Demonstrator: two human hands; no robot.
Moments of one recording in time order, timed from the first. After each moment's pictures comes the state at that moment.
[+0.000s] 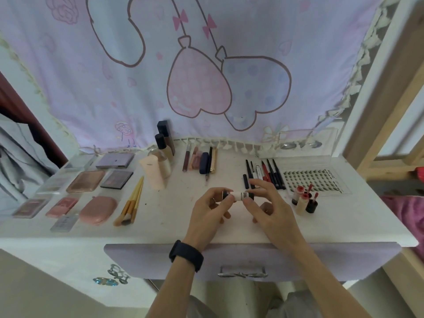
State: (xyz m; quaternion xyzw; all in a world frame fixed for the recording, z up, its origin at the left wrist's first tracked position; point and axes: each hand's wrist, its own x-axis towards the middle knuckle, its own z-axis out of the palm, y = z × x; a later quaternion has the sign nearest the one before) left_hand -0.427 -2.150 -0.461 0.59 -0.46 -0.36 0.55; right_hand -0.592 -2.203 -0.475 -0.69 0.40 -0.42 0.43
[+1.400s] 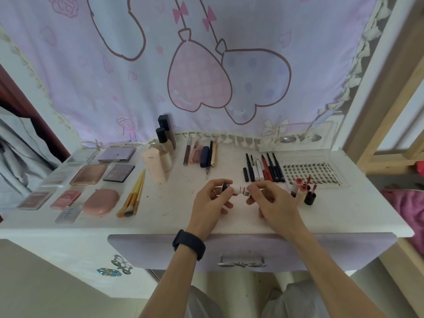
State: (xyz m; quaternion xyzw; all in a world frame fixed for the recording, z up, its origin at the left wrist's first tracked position) left_hand -0.429 -2.154 -0.466 0.59 -0.45 -0.36 0.57; right_hand -0.597 -2.210 -0.475 -0.68 0.41 -0.40 0.45
